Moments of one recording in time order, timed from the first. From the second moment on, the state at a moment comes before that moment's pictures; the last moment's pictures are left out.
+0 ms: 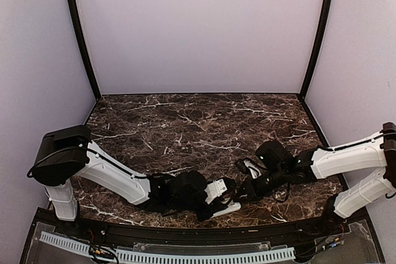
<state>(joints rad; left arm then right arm) -1.32 1.90 0.88 0.36 0.01 -0.05 0.94 1.34 0.54 -0.15 -0.47 0.70</state>
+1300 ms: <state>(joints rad) -1.32 1.90 0.88 0.33 0.02 -0.02 0.94 1.39 0.51 -0.08 -0.50 0.73</state>
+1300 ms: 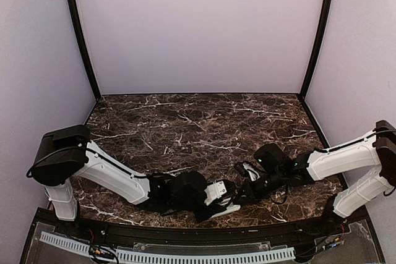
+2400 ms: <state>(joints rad) -1.32 1.89 0.89 0.28 0.03 0.00 0.98 1.41 0.60 -0.21 -0.39 0.72</state>
